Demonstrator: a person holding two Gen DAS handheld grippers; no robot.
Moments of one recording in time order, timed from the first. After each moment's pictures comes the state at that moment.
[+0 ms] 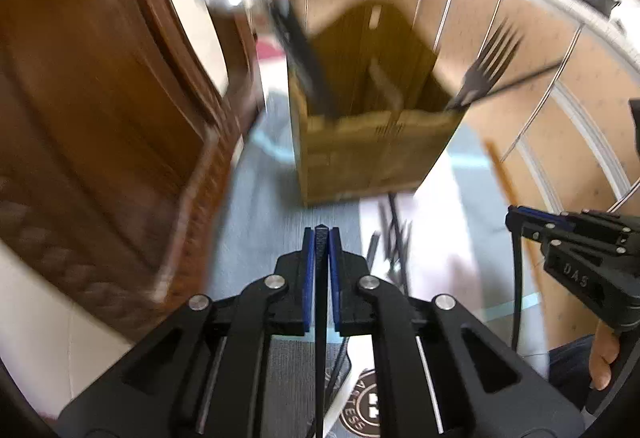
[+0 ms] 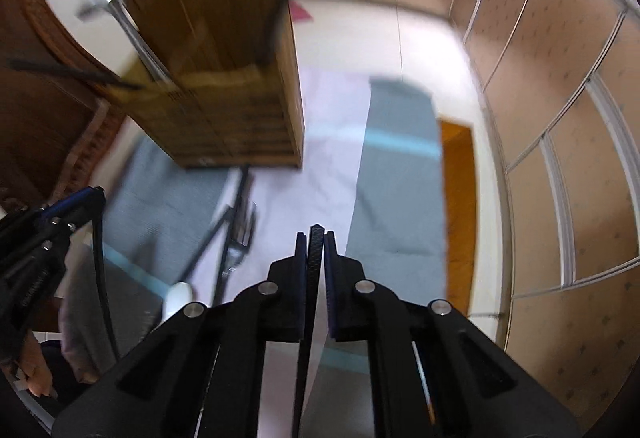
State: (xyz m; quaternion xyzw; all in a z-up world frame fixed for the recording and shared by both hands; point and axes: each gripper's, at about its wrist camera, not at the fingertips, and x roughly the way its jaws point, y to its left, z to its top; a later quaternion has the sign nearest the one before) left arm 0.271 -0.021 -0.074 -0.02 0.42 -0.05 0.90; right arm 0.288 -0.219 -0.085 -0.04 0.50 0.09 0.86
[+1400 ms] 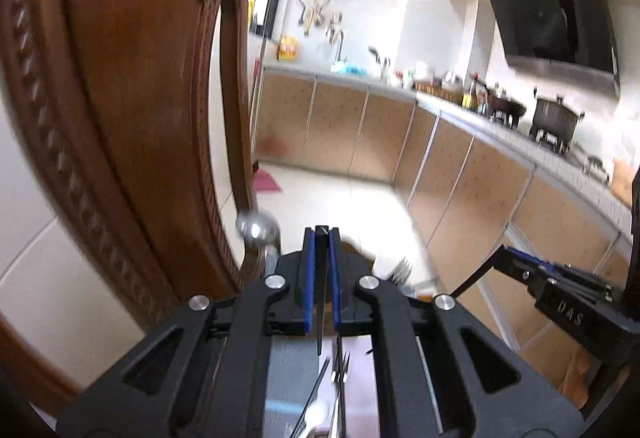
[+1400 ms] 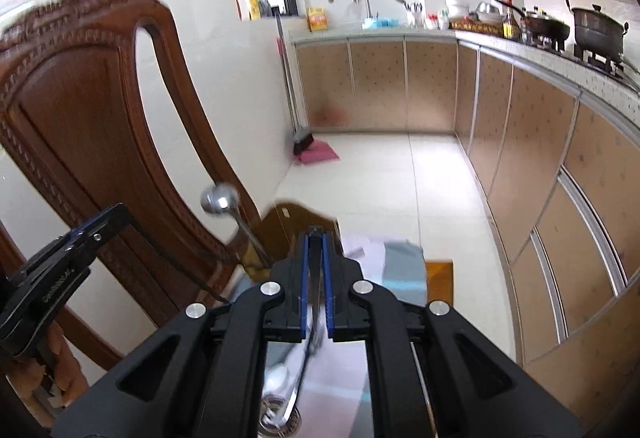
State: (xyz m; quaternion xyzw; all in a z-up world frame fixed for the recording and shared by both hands) left arm 0.206 0.027 0.119 -0.08 0.20 -0.04 0.97; right arm 0.221 -0.227 0.110 0.04 0.29 0.13 0.95
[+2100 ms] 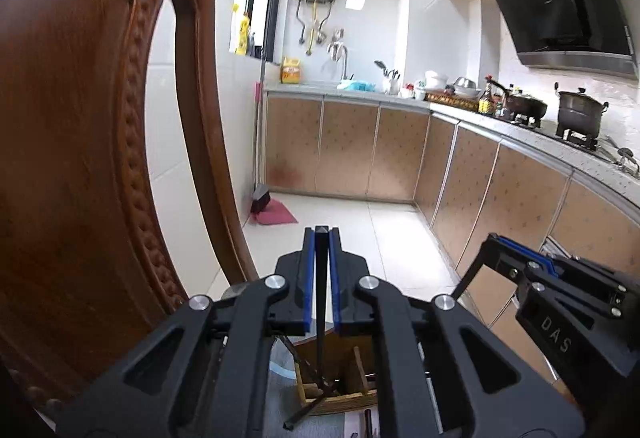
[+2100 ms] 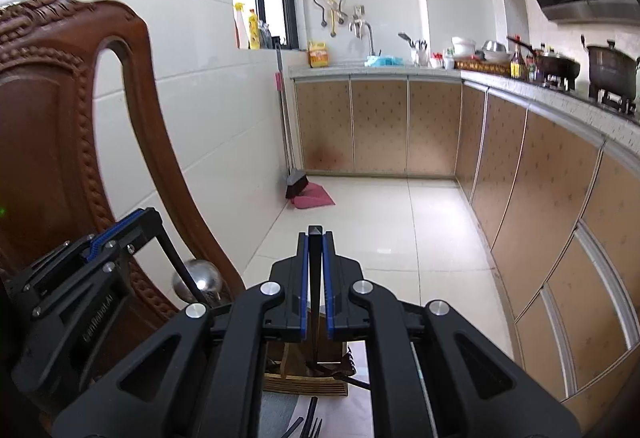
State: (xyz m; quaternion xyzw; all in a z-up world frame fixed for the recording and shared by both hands) left arm 0.326 0.014 0.090 -0.04 0.18 -0.01 0.98; right arm 0.327 -0.186 0.100 0.02 0.24 0.12 0.96
